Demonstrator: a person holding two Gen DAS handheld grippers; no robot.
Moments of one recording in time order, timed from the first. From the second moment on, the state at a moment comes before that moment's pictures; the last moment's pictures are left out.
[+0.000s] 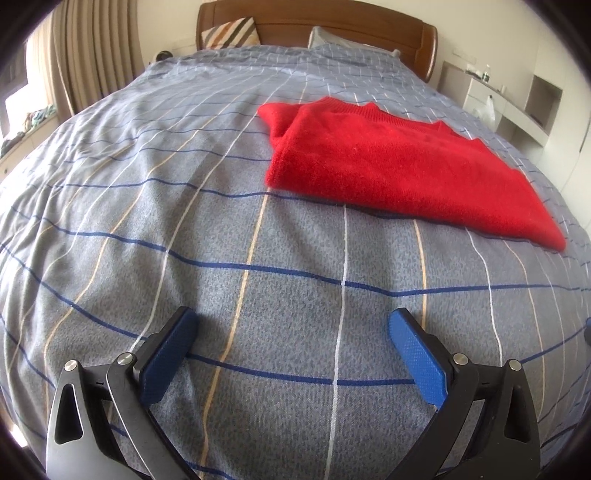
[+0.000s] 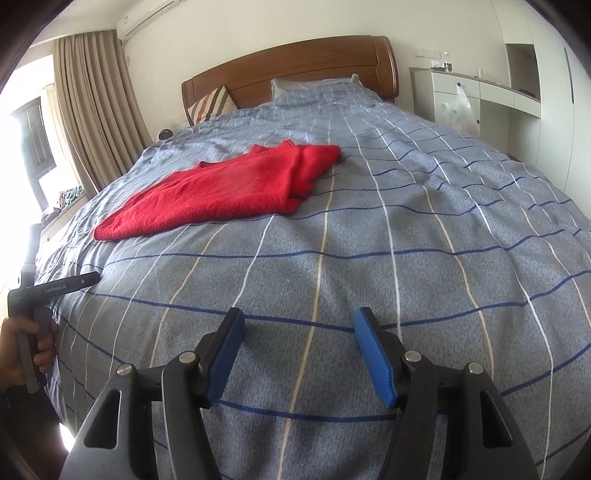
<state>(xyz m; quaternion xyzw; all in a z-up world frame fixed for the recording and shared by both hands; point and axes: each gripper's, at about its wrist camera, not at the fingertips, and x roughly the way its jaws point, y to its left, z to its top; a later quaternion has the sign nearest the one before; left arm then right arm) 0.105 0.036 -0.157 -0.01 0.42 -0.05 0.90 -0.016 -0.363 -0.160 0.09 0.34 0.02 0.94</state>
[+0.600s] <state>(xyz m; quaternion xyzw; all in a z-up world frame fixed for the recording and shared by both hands) 0.107 0.037 -0.156 0.00 0.44 -0.06 0.90 -0.020 -0.362 -0.156 0.09 0.33 0.02 0.94</state>
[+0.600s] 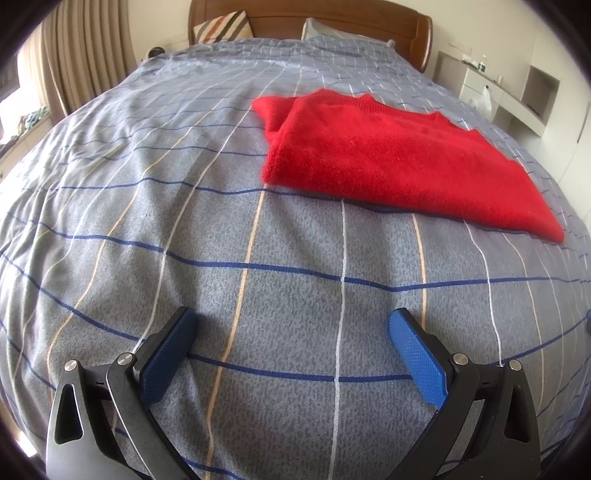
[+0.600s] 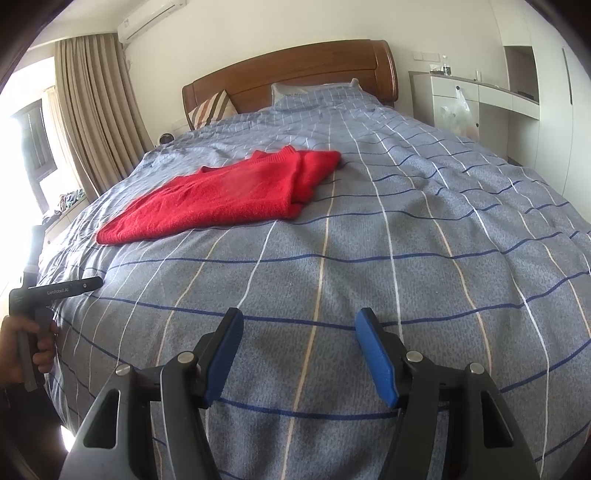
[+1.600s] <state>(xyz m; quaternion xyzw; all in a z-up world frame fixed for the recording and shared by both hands) 0.092 0.045 -0.142 -0.02 0.43 -0.06 0.90 -0.022 -0.362 -0.155 0.08 0.32 0.03 0.94</state>
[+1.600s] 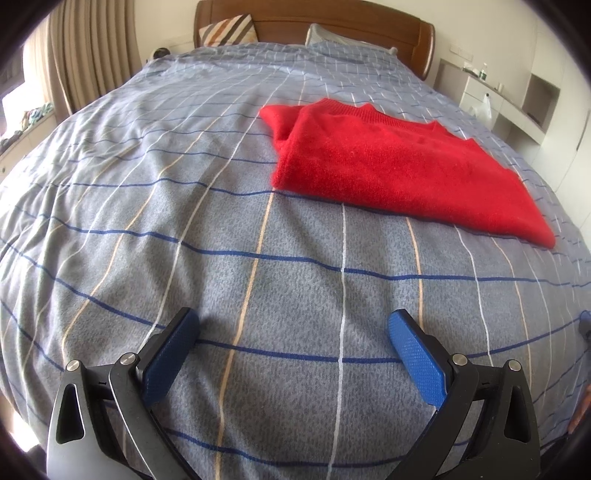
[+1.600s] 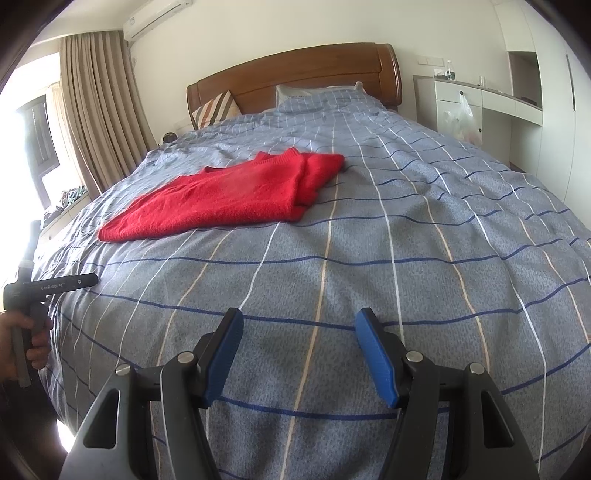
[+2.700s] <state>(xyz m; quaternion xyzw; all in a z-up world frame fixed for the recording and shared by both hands) 0.075 0.097 -0.139 -0.08 0.37 -0.07 0.92 0.241 -0.397 -0.140 0.27 0.47 0.04 0.84</state>
